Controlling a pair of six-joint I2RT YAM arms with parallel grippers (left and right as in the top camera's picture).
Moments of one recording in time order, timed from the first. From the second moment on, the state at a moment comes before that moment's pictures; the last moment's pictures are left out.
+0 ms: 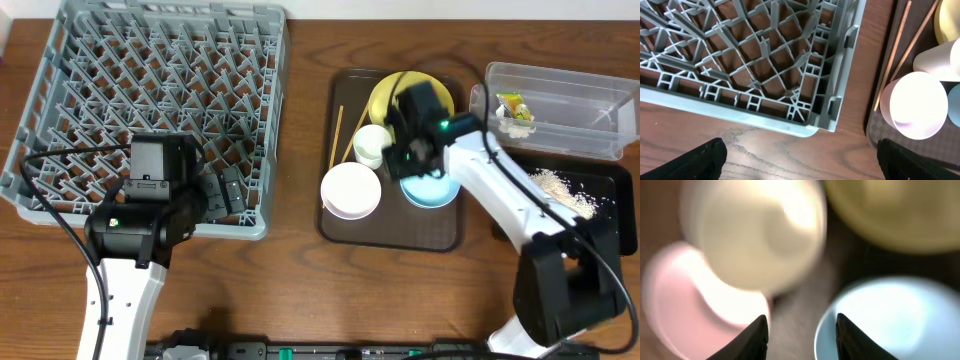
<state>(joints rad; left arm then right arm) -0.07 1.08 1.09 -1.05 0.07 -0.30 0.38 1.78 1.35 -0.79 -0.11 0.14</state>
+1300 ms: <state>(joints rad) -0.07 1.08 1.09 -1.05 0.07 -0.30 0.33 1.92 1.54 -0.74 -0.06 0.33</state>
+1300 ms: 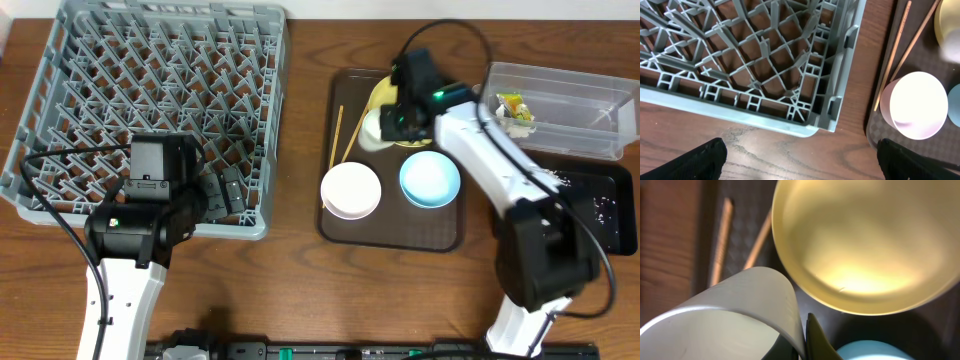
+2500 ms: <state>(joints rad) -0.07 1.49 1.09 -0.09 1.32 -0.67 0.20 1.81 1.55 -0.66 -1.33 -0.03</state>
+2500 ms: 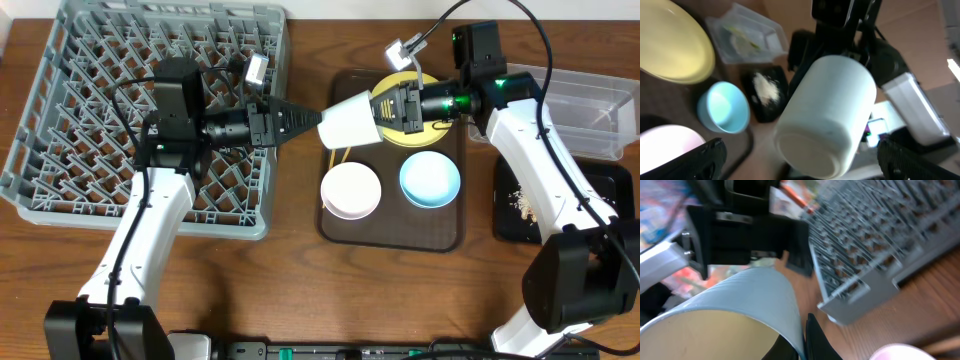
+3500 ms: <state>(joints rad) -0.23 1.49 1.09 0.21 1.27 -1.14 0.20 1.81 1.55 -0.53 -1.43 0.09</state>
